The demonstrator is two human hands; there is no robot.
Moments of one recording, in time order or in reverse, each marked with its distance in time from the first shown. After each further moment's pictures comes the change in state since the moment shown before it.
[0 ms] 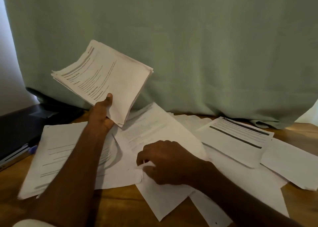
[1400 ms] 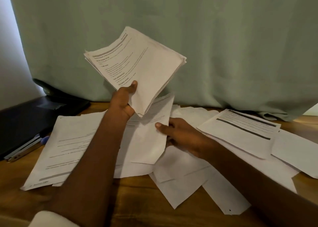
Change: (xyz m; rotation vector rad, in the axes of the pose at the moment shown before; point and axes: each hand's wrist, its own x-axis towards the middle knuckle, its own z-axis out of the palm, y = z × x) left_hand -0.024 0.006 0.044 0.014 -0.072 -0.117; right_hand 0.023 0.030 0.012 1.301 0.188 0.496
